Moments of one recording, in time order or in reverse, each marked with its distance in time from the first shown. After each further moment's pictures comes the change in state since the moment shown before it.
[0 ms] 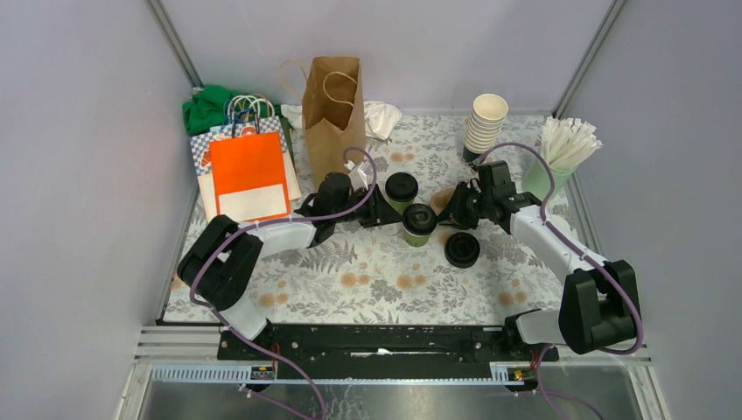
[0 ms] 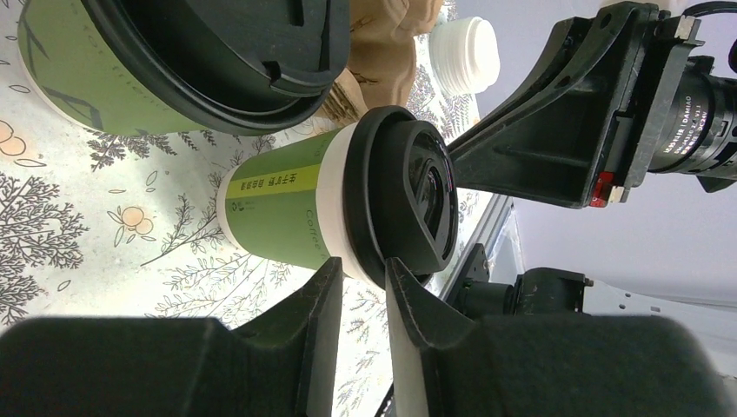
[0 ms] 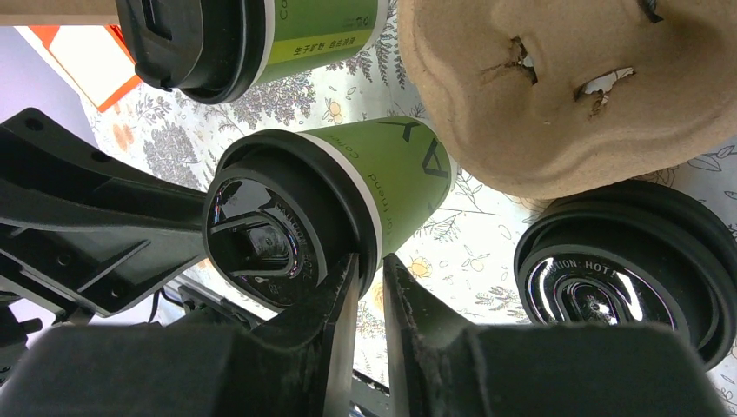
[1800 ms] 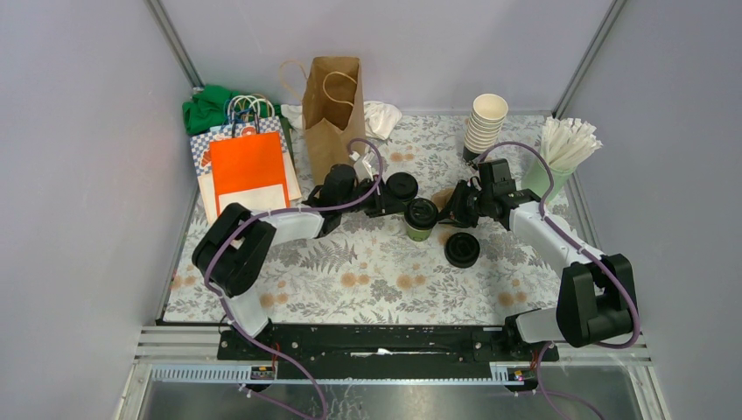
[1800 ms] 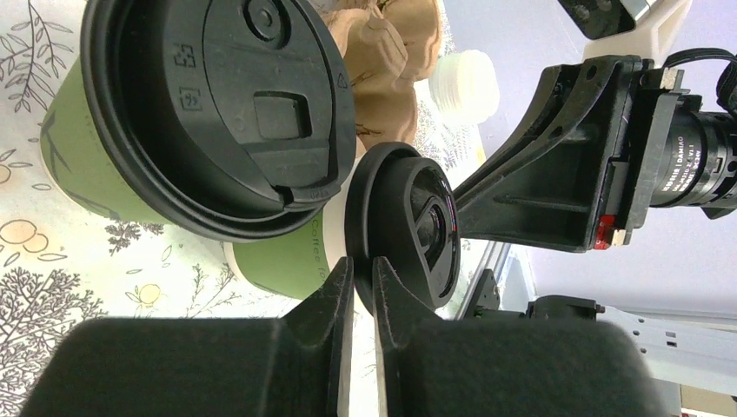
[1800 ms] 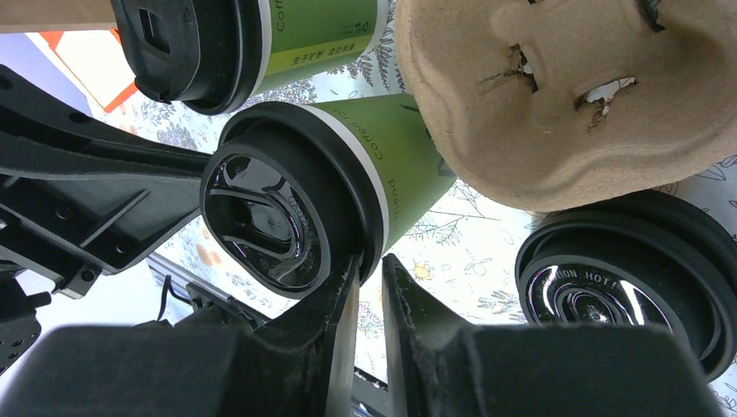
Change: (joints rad) left arm 0.010 0.117 0.092 0.057 0.009 0.023; right arm -0.010 0.037 0.018 0.003 -0.027 -0.002
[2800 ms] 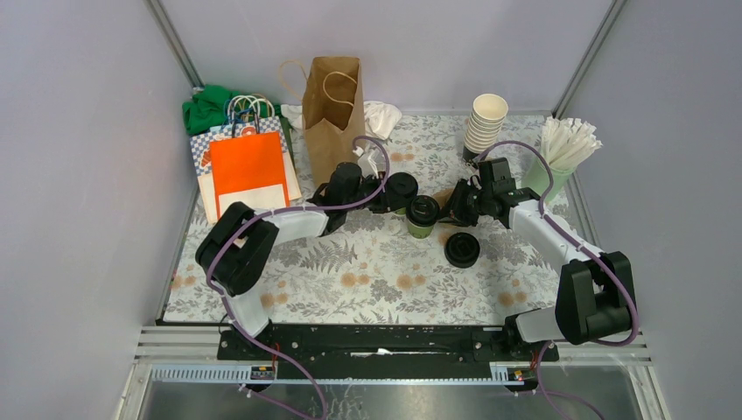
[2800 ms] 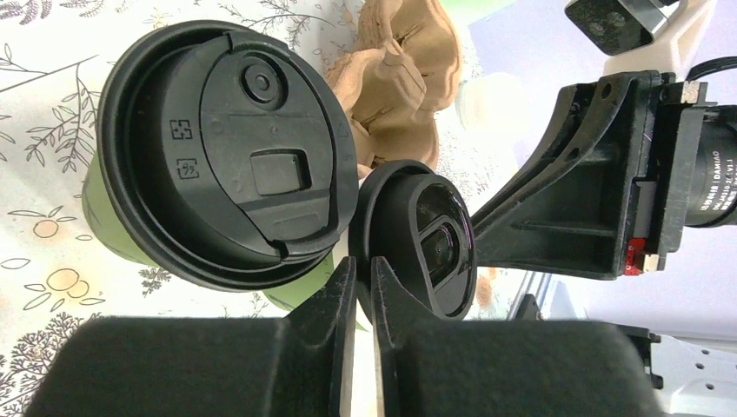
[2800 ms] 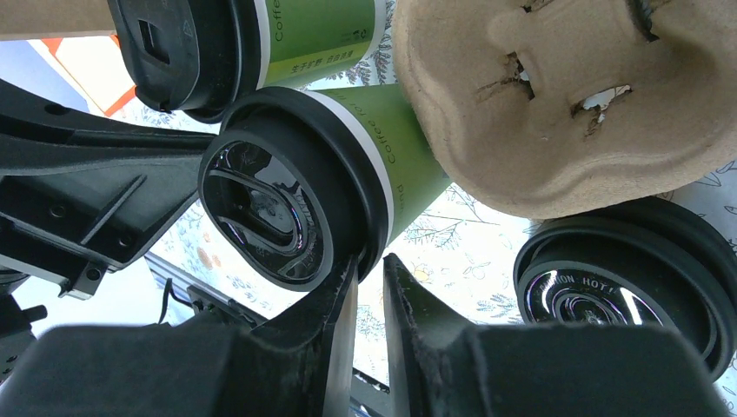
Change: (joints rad) left arm -0.025 0.024 0.042 -0.018 -0.093 0.092; right arm -0.004 0.016 0.011 -0.001 0.001 0.000
